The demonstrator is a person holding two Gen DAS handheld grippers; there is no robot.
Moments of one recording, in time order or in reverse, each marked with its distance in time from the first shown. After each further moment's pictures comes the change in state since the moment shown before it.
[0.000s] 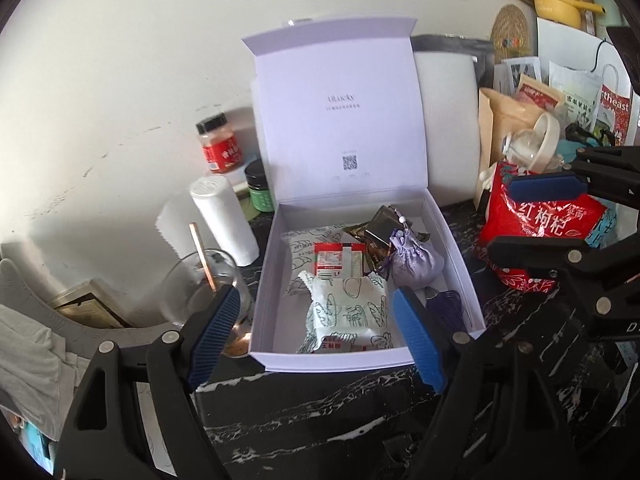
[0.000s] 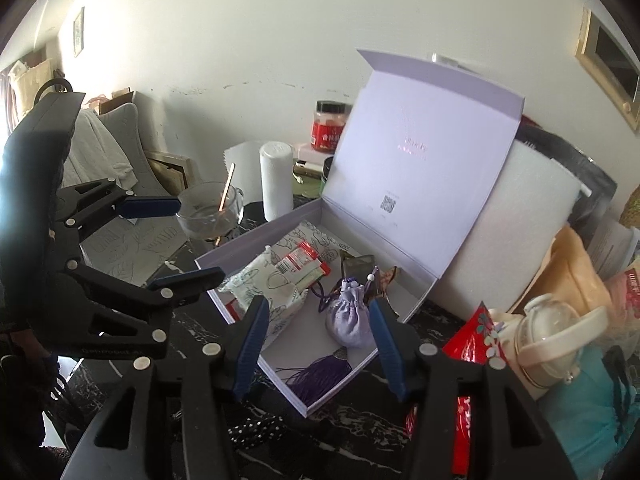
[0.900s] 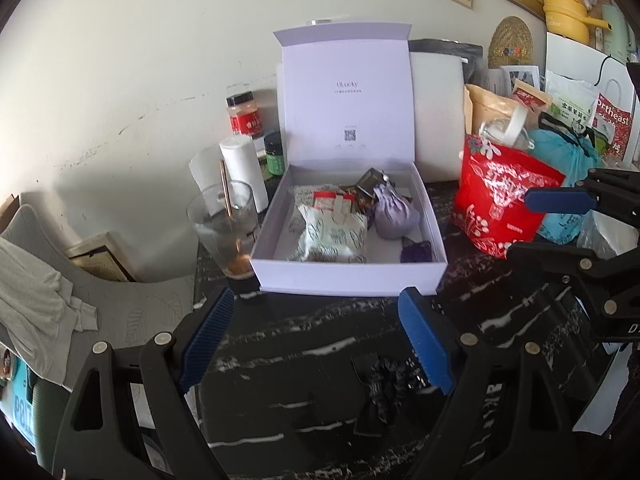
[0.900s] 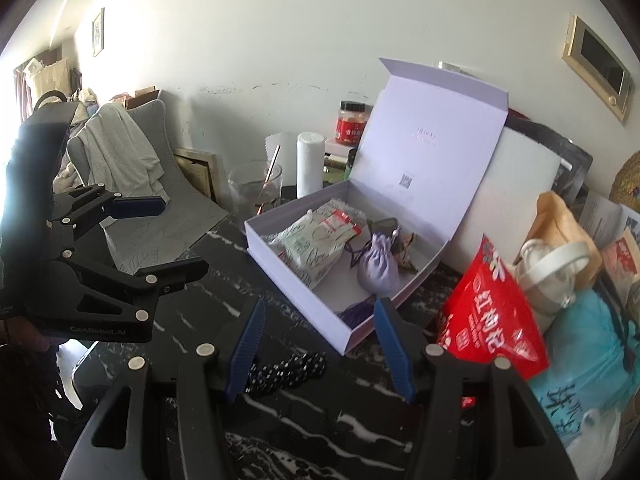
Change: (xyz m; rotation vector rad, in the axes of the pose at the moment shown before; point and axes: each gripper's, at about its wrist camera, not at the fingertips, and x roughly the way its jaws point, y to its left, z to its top) left arm -0.080 -0.017 -0.077 -0.090 0.020 0.024; right arm -0.061 0.036 -0.062 -0.008 -0.019 0.040
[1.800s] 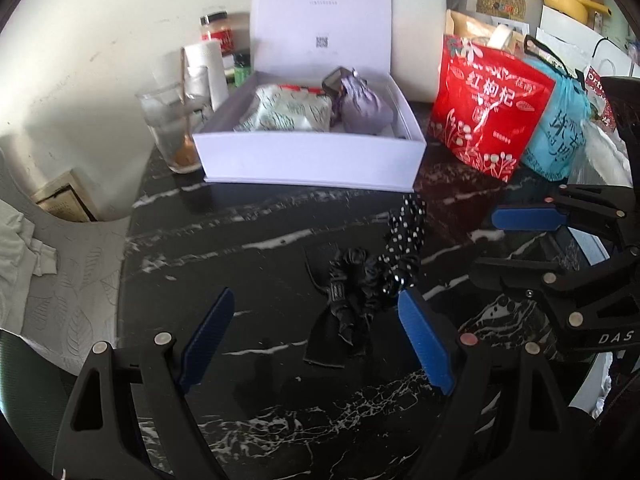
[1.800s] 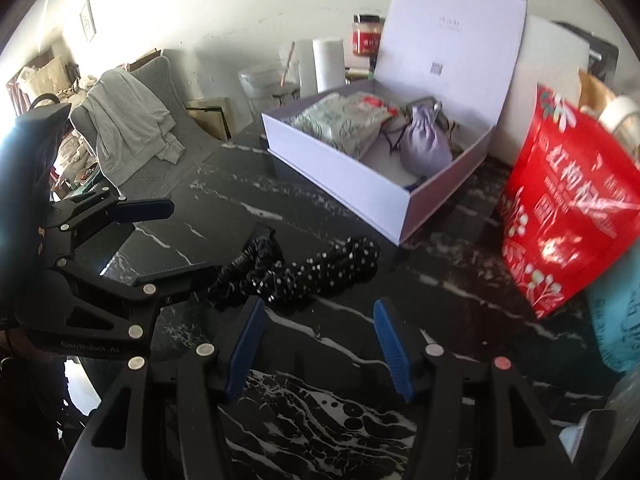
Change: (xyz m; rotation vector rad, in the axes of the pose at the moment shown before) left arm 0.052 -0.025 -0.098 -0.043 0.162 -0.111; right arm 0.057 0.013 -0.088 0.089 0.185 0.113
